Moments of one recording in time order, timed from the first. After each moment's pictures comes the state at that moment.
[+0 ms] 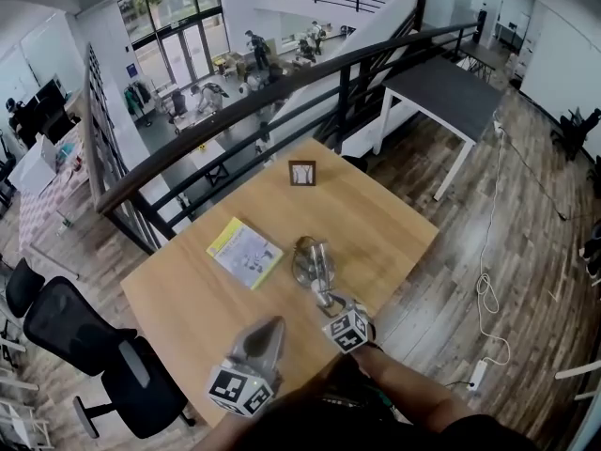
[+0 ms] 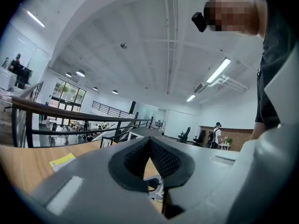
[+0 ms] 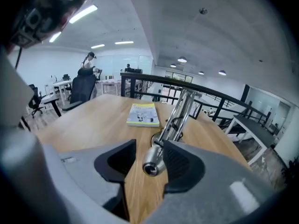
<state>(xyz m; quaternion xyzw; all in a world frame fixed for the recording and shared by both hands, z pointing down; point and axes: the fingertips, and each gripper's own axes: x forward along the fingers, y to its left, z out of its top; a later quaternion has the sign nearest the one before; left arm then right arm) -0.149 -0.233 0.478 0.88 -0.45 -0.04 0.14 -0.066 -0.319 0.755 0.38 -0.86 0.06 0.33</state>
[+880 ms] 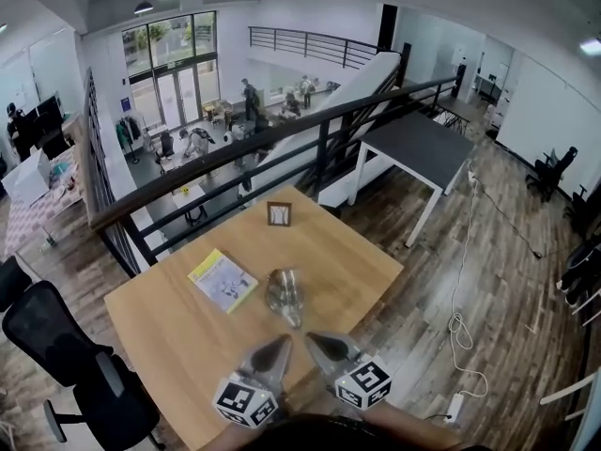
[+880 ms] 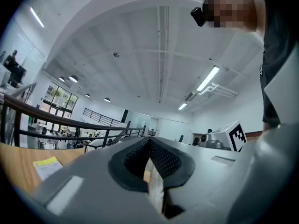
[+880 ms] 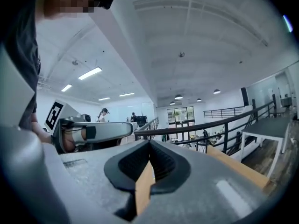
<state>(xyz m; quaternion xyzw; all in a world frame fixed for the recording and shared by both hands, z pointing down) -0.075 -0.181 0.449 0.90 -0.41 -0.10 0.10 -0.038 -0.192 0.480 0.36 -0.93 0.06 0.04</state>
